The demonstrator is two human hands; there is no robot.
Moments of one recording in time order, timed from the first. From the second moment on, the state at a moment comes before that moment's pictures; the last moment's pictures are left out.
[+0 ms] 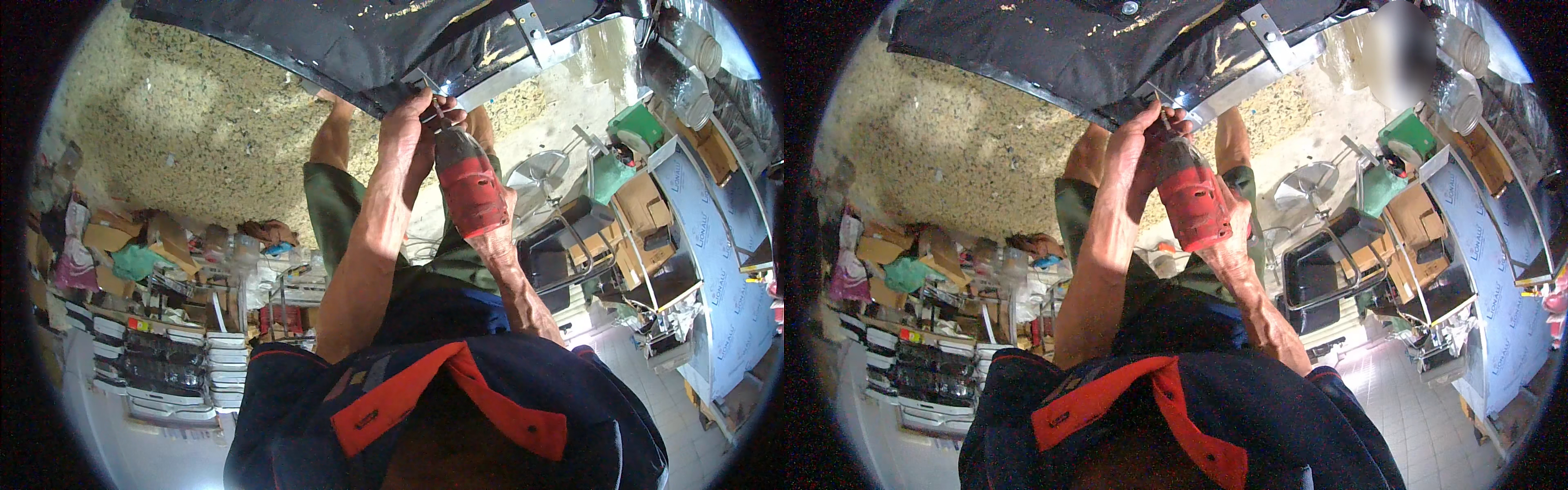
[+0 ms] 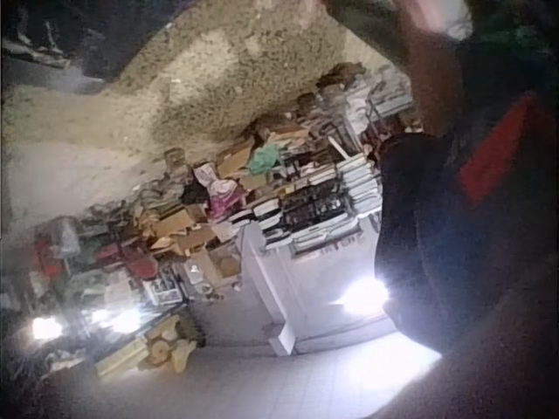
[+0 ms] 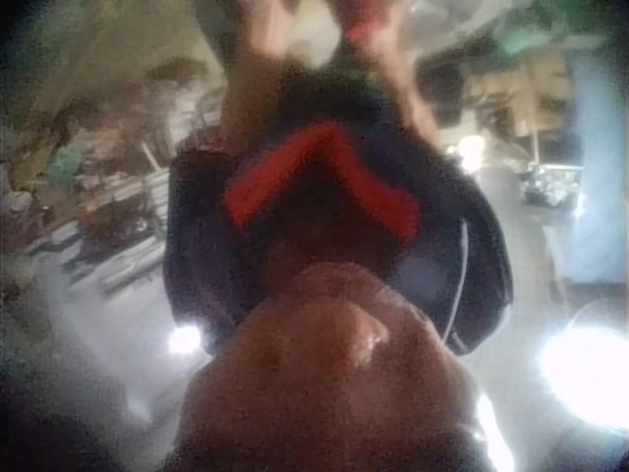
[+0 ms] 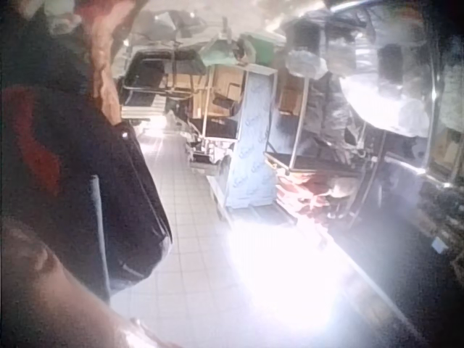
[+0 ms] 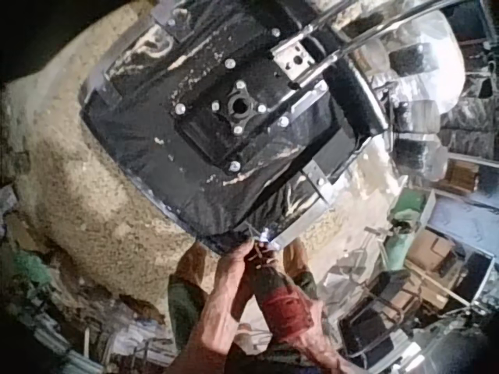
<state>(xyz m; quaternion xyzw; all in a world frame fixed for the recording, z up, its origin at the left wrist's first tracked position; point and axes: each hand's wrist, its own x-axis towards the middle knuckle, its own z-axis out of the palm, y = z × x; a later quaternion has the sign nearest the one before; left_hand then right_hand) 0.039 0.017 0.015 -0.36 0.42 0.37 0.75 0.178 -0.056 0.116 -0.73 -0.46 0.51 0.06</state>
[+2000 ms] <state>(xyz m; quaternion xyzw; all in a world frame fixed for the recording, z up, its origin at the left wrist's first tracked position) 0.051 0.034 0.143 0.39 0.69 0.33 0.51 0.145 -0.018 0.136 -0.73 -0.45 0.50 0.04</state>
